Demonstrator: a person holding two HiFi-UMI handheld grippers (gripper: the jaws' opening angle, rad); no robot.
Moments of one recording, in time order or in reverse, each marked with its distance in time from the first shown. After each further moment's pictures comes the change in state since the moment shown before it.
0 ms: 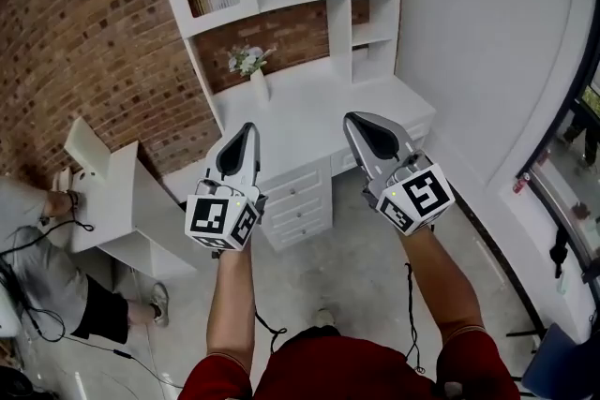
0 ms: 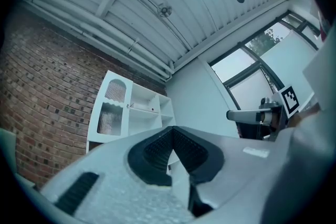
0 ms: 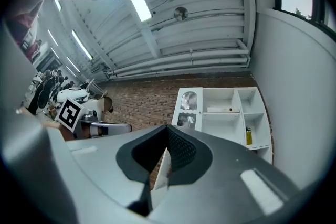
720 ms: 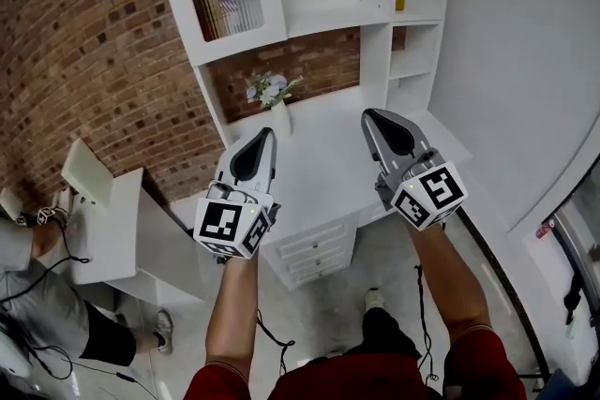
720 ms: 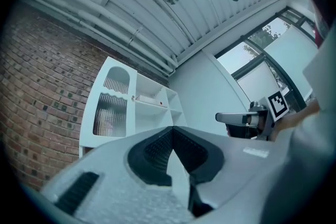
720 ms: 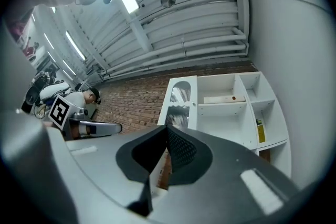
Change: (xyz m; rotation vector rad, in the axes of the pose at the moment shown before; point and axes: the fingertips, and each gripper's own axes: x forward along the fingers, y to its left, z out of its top) left arm 0.143 0.135 -0.061 0.041 0.016 -0.016; right arm 0.185 -0.120 -0.088 0.047 -0.030 0.008
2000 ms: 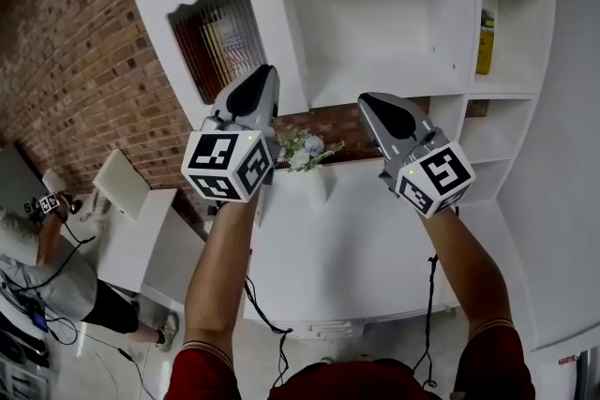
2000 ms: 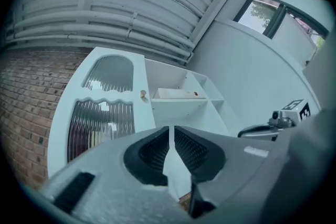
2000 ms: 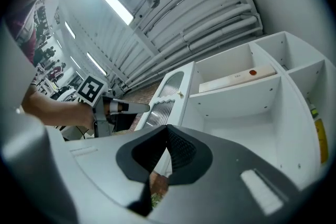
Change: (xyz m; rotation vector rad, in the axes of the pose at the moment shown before) left arm 0.295 0.171 0.022 0.196 0.051 0.297; right arm 0.239 -0.203 -0.058 0.030 -0.110 0.325
